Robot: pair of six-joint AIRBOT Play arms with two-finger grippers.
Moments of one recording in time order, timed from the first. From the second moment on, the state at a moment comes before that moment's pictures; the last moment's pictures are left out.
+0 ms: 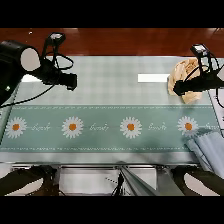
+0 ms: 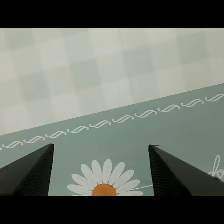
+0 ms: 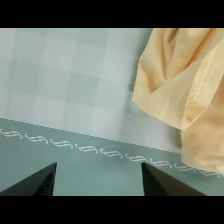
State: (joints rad) left arm -0.37 -1.25 1.36 1.63 -1.28 -1.69; right arm -0.02 -1.14 1.12 -1.49 1.11 1.37
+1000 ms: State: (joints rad) left arm -0.37 -1.26 1.36 1.63 -1.24 -1.69; right arm -0.02 -1.14 1.12 -1.49 1.10 1.37
